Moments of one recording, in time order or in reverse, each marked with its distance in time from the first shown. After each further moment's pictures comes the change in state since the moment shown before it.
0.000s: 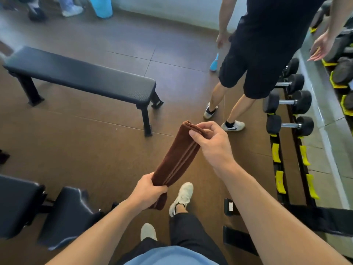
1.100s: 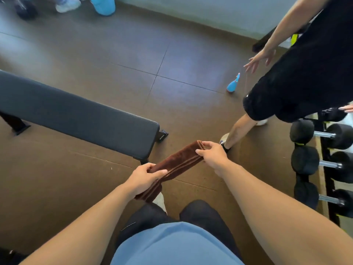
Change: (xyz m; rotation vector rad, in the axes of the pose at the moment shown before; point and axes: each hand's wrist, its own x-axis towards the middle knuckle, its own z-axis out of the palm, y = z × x) left_hand 0.436 0.251 -0.206 0.043 -0.046 -0.138; right_hand 0.564 -0.007 0.072 -0.310 -0.102 0.494
